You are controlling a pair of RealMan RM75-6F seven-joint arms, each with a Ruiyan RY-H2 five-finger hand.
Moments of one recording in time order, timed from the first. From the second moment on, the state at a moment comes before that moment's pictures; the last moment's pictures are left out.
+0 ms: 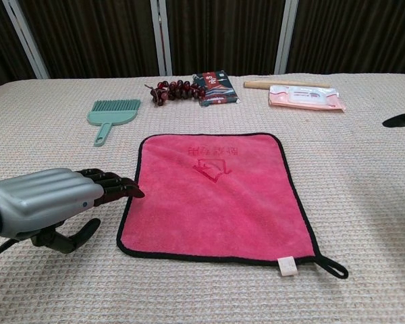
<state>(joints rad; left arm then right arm) -0.66 -1.50 0.13 -1.76 1.19 1.08 0.64 0.31 -1.27 0.04 -1.95 -1.22 1.27 -0.38</state>
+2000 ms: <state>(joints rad) -0.53 -1.45 0.22 -1.82 1.35 1.02 0.69 0.28 -1.25 0.03 -1.98 -1.26 1.27 -0.37</state>
